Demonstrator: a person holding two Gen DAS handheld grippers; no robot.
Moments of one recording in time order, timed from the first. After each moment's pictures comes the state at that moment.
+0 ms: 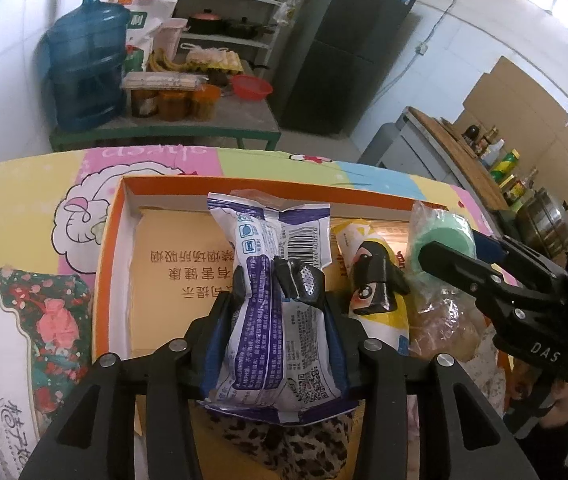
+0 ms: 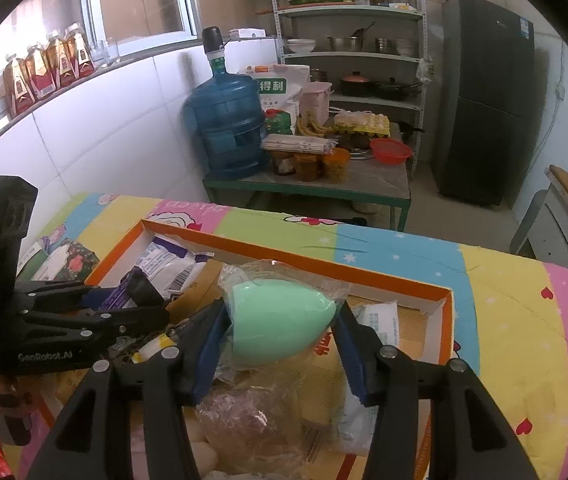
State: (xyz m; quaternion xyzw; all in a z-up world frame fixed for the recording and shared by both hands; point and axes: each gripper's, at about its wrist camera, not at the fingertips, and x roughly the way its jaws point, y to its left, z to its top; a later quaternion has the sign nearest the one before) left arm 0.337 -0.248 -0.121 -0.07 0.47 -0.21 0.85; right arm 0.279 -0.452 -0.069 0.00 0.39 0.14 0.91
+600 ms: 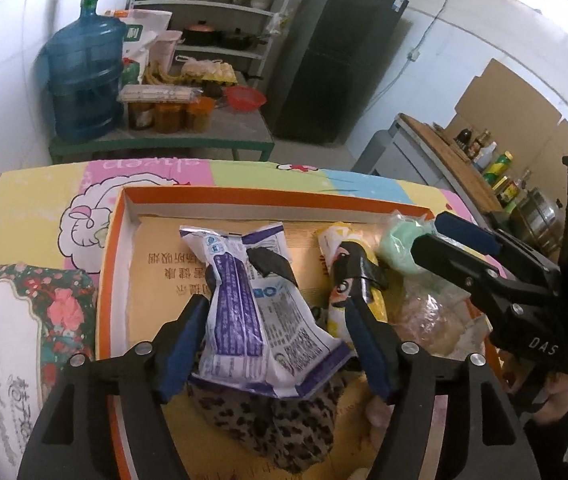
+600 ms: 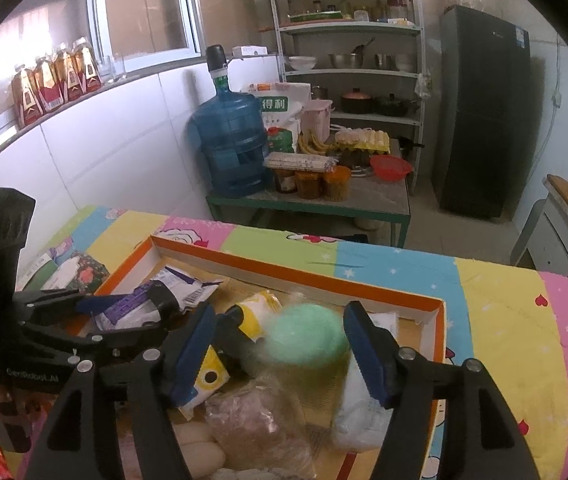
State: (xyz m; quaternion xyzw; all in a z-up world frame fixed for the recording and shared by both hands) left arm 0.317 -0.246 -0.107 -0.07 0.45 -0.22 0.86; right arm 0.267 -0.452 -0.057 0.00 0.36 0.14 0.92
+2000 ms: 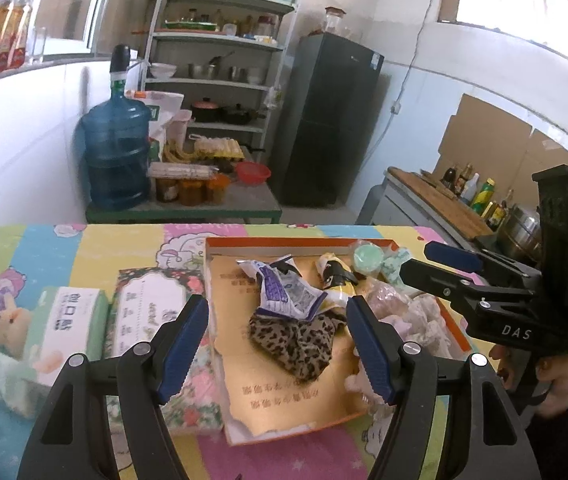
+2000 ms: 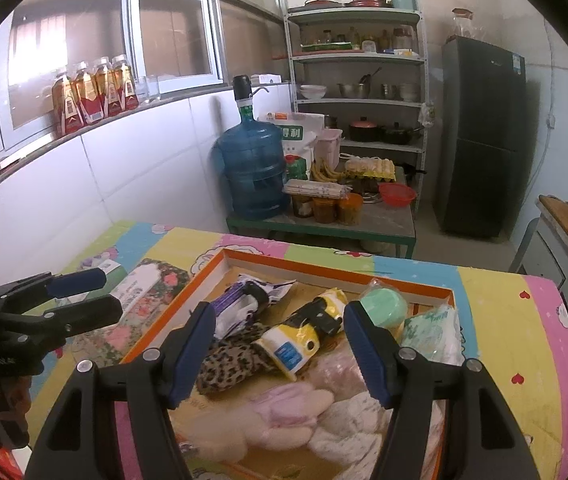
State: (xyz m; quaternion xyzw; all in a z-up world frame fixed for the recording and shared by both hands) left arm 0.198 -0.168 -0.028 -0.05 0.32 -0.21 0.92; right arm 0.181 -0.402 -0.007 0.00 0.31 0.14 0.94
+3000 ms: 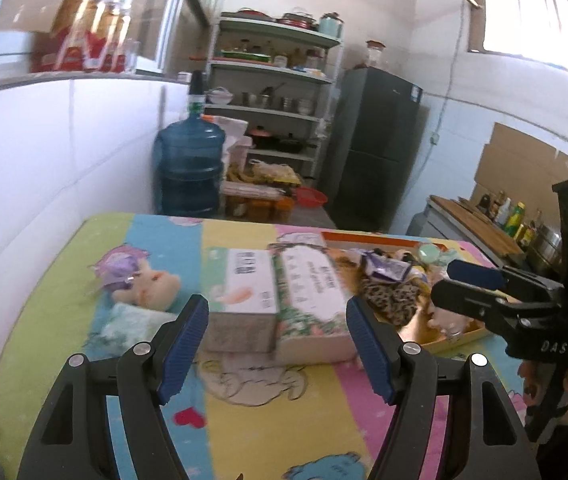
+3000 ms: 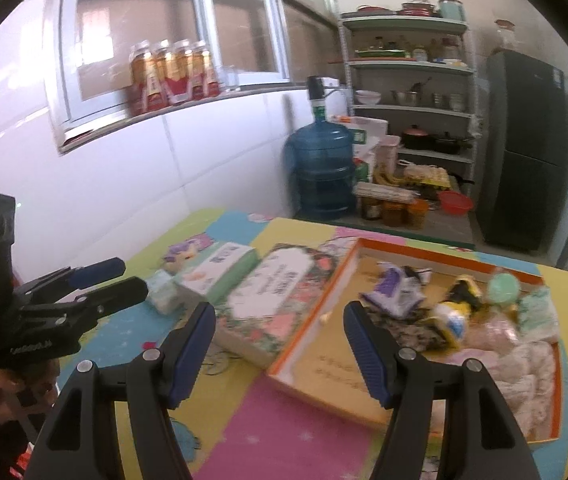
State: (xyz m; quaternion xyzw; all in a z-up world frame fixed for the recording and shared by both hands) left arm 0.118 -0.026 -0.034 -0.06 0.27 -0.13 0.95; right arm 0.117 -0.268 -0.011 -0.01 0.30 0.23 0.93
